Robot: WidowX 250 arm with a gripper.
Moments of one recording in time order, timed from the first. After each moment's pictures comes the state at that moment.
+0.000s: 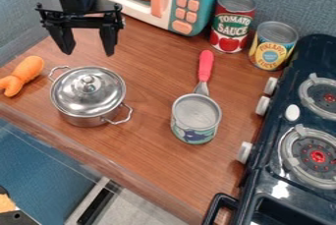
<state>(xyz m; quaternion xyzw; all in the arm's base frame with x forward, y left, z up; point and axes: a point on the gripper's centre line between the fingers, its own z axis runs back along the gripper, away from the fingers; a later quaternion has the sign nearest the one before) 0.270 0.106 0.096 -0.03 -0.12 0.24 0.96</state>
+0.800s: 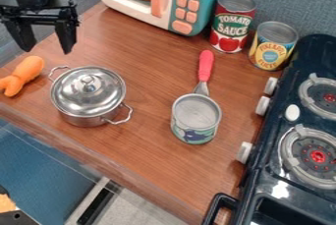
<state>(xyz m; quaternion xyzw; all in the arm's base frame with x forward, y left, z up) 0.242 0.158 0.090 -0.03 -0.07 0.22 0.97</state>
